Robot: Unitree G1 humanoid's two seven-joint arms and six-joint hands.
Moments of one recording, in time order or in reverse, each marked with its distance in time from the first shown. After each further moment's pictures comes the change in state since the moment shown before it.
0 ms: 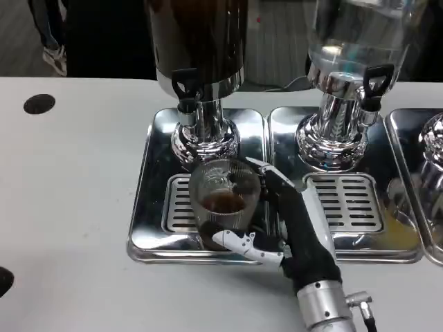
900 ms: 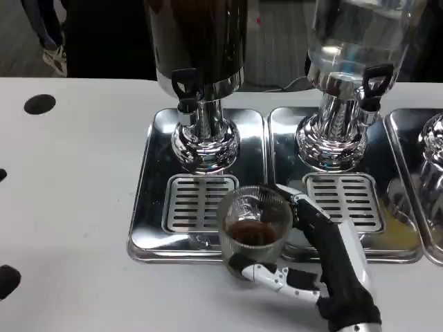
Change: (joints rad) left arm -0.001 -0.007 -0.006 -0.026 0.005 0.006 0.000; right arm 0.243 -0.067 -0.031 -0.221 0.003 -0.040 0.063
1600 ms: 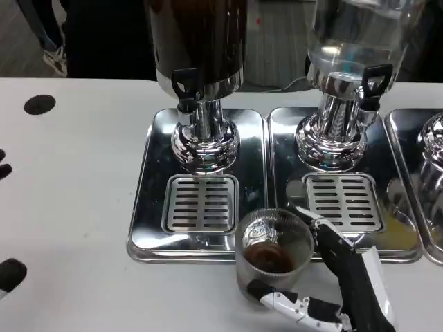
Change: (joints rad) left arm -0.014 0.000 -0.006 -0.031 0.012 0.035 0.000; right arm 0.118 -0.025 -0.033 0.013 0.019 -0.137 0.007
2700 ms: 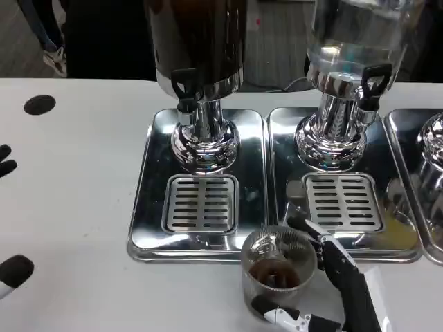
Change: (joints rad) left arm 0.001 0.001 0.006 -0.042 0.021 0.032 0.000; right arm -0.019 0.014 -0.027 0.161 -0.102 -0.126 -0.116
